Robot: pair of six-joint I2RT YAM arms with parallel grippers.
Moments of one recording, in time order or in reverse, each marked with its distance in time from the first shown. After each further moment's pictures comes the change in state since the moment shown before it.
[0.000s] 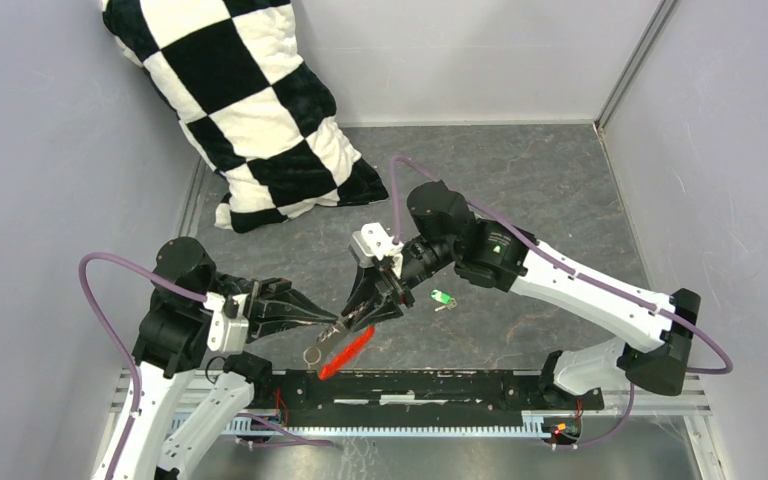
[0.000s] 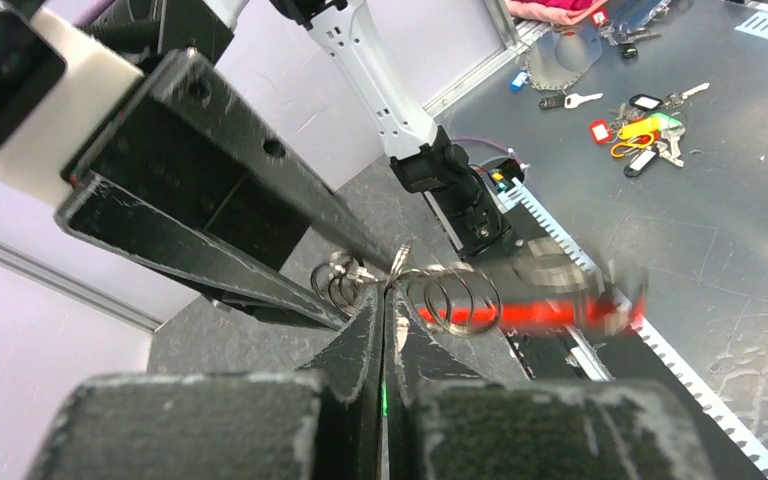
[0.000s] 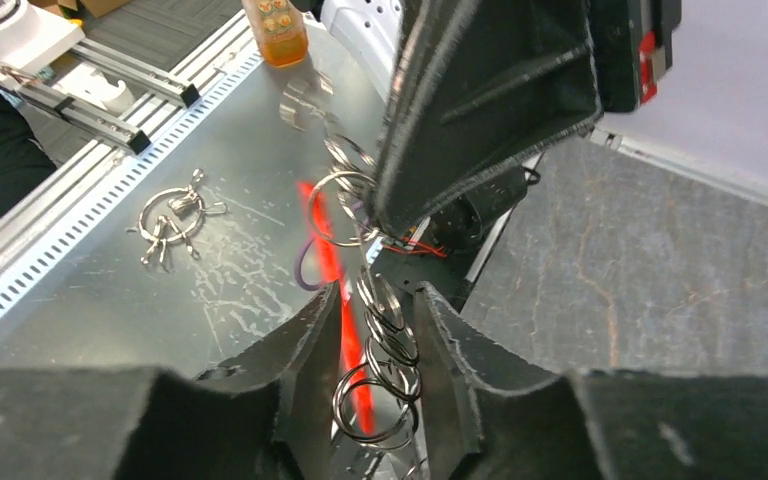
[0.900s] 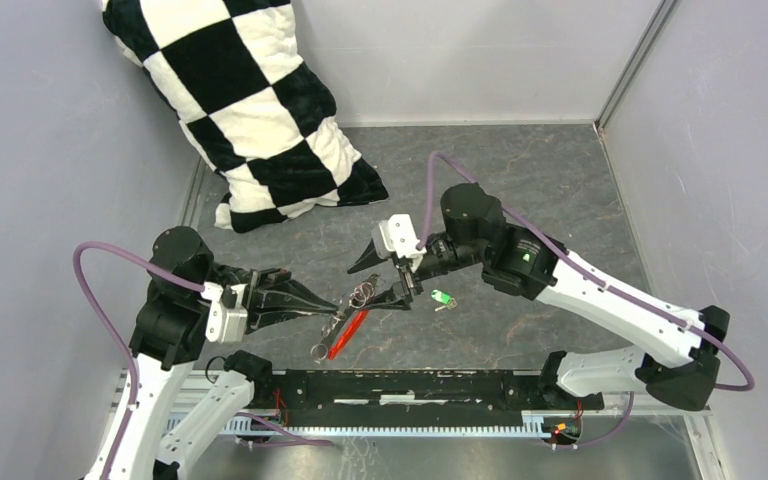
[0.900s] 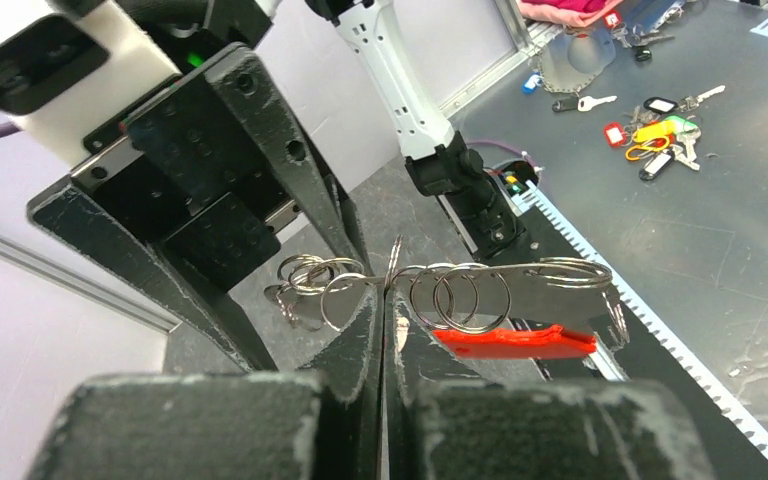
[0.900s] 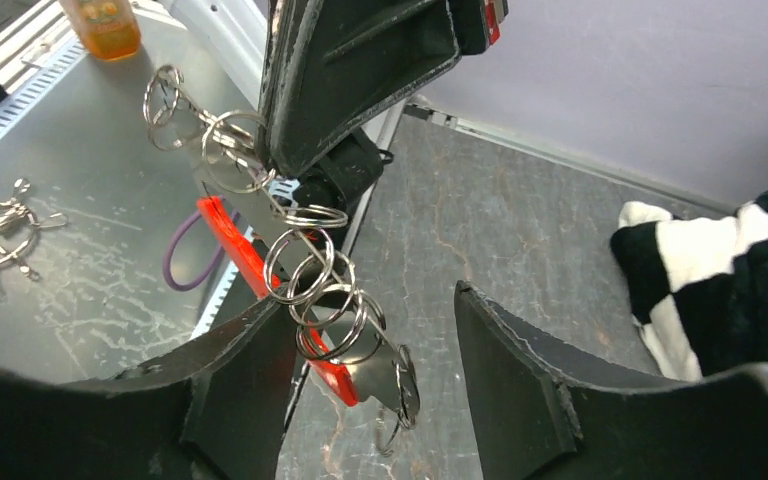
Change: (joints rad) left arm 0.000 0.063 0.074 0.000 -0.002 0.000; right arm -0.025 -0.134 -0.104 0.099 0.270 -0.052
